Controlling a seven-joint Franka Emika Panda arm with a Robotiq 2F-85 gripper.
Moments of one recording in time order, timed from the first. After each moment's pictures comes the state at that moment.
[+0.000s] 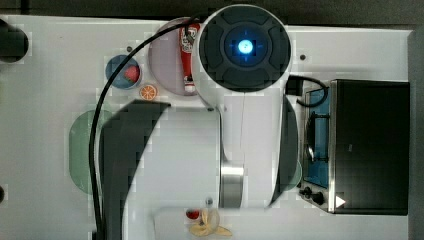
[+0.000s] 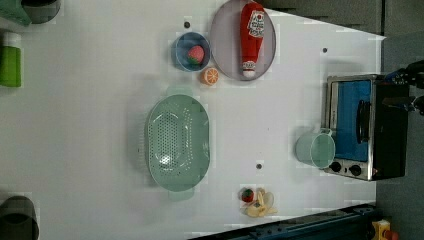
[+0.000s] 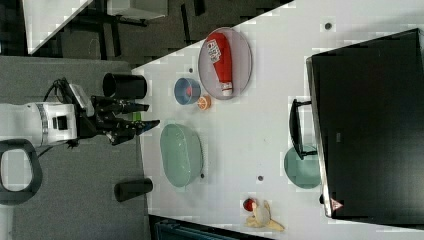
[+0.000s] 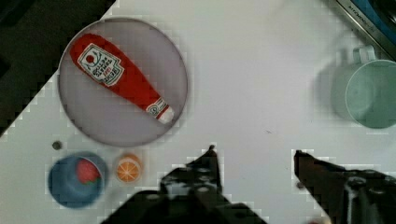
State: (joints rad) arm -0.01 -0.03 0.00 -1.80 0.00 0.21 0.06
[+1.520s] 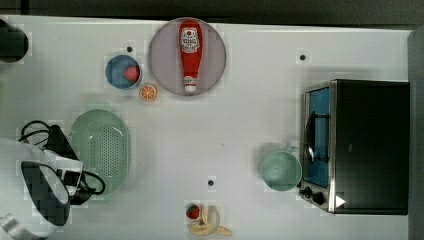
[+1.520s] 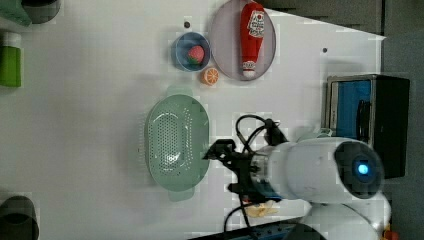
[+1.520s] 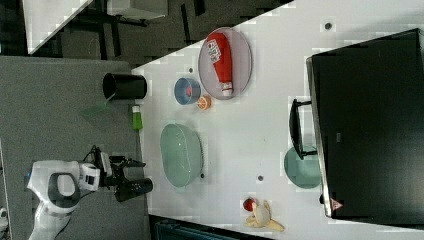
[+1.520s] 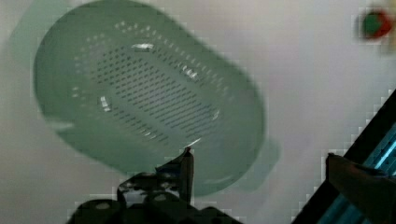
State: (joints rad) arm 0.09 0.11 0.61 -2.10 0.04 0.47 0.85
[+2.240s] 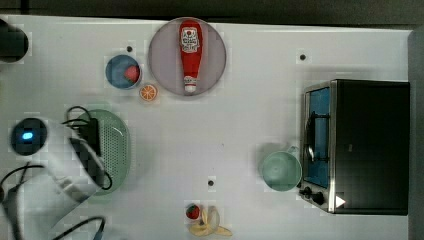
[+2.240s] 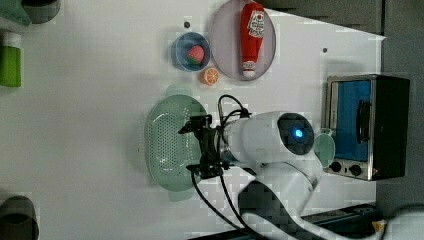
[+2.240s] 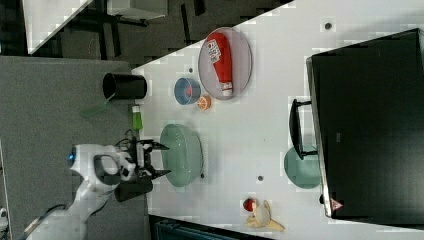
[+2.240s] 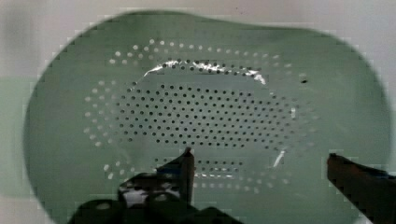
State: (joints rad) arm 0.06 0.42 0.59 -2.12 -0.09 0.81 1.33
